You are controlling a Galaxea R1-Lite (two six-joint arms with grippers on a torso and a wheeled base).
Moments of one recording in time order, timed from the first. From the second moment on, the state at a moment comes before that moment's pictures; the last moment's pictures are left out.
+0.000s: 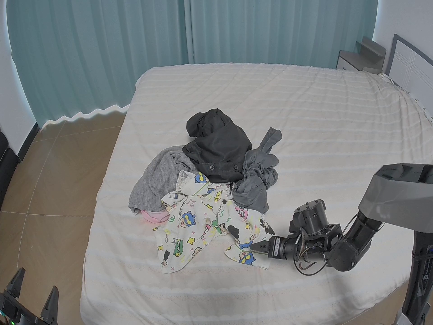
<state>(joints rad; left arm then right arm) 0.00 0.02 -0.02 0.02 -0.03 0.00 0.53 2.24 -0.69 -0.79 0.11 0.64</state>
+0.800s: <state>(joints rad) 0.00 0.02 -0.02 0.02 -0.03 0.00 0.61 2.36 -0.88 -0.67 -0.01 0.65</state>
